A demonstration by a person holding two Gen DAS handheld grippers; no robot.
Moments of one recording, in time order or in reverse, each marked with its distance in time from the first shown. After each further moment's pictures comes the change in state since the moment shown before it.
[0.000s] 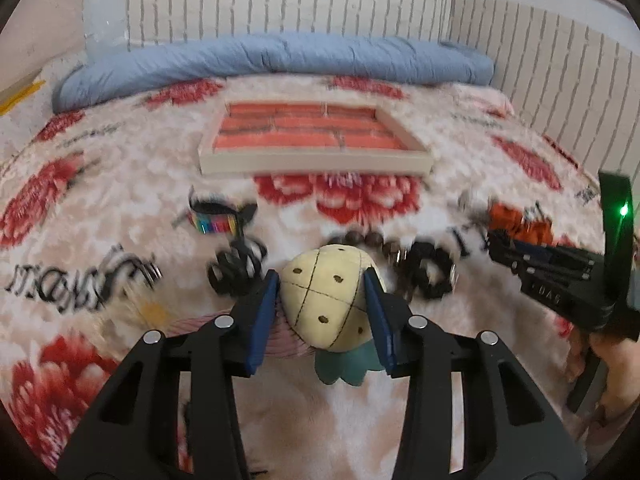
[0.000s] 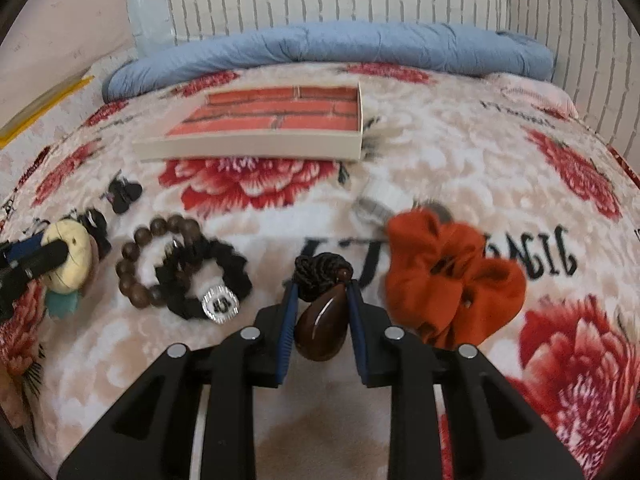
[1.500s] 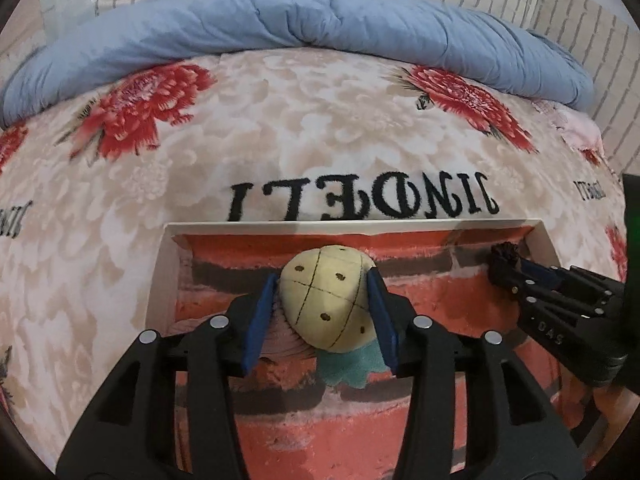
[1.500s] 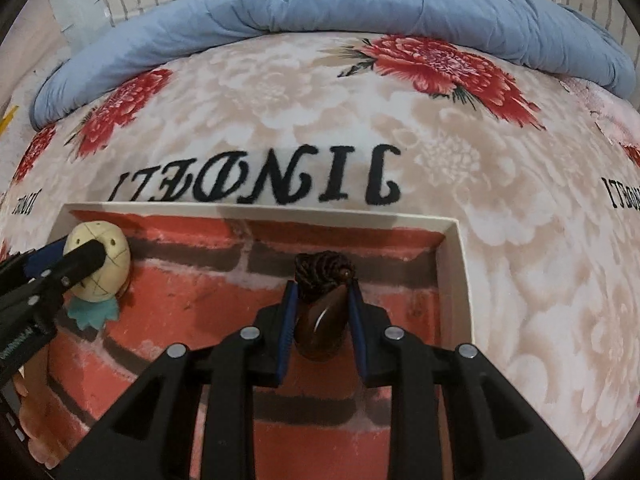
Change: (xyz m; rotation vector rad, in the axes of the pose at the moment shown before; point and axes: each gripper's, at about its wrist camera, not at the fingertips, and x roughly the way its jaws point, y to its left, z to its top) left arm 0.336 0.089 0.265 -0.087 0.242 0.056; right arm 0.303 0.014 0.272 0.040 0.251 -0.031
